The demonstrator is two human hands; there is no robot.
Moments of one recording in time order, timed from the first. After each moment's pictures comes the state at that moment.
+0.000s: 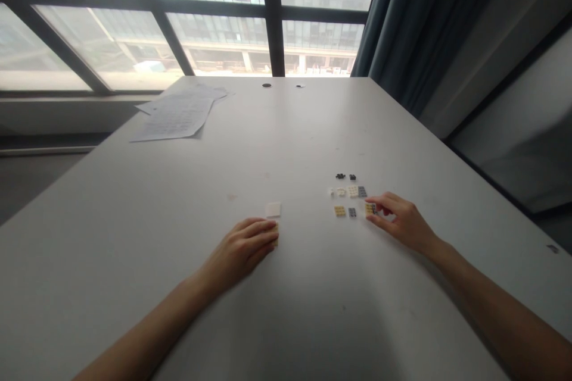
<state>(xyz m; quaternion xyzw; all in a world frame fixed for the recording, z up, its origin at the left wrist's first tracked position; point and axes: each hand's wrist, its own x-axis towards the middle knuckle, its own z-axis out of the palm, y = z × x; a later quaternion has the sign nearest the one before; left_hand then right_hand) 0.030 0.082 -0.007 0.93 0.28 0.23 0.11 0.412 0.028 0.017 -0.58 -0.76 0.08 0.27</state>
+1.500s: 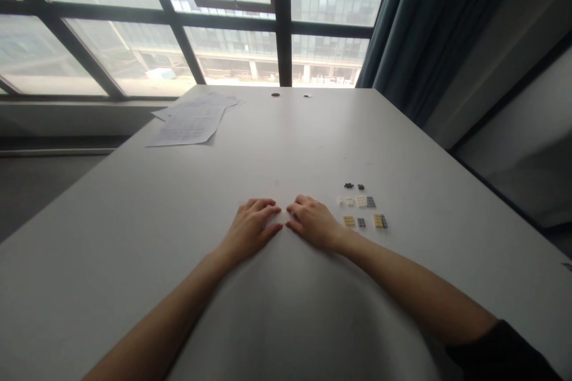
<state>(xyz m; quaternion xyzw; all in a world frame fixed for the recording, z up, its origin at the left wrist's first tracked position) 0.038 0.126 -0.003 0.88 0.43 0.17 0.09 0.238 0.108 0.012 -0.51 -0.85 0.11 0.12</state>
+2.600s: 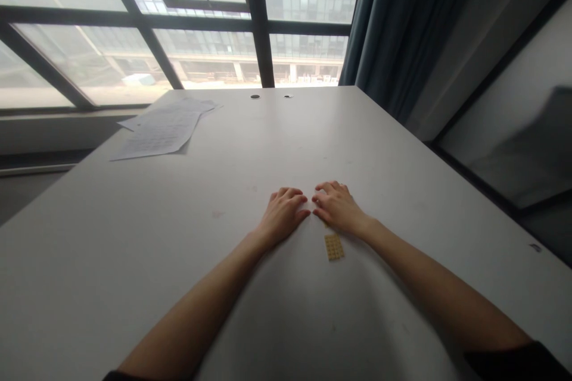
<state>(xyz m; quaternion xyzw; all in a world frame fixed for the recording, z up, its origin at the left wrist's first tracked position) 0.149 0.151 -0.006 0.91 0.36 0.18 0.10 0.340 0.106 0.010 -0.56 -0.82 0.01 0.13</state>
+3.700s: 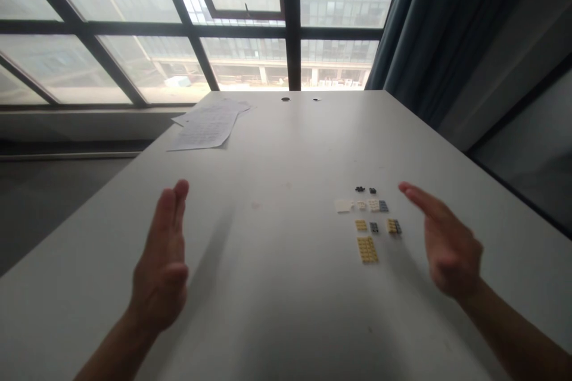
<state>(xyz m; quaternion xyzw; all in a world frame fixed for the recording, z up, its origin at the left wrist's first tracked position) -0.039 0.065 0.061 0.73 0.39 0.53 0.19 0.356 0.017 0.055 -0.44 -0.71 0.08 0.55</state>
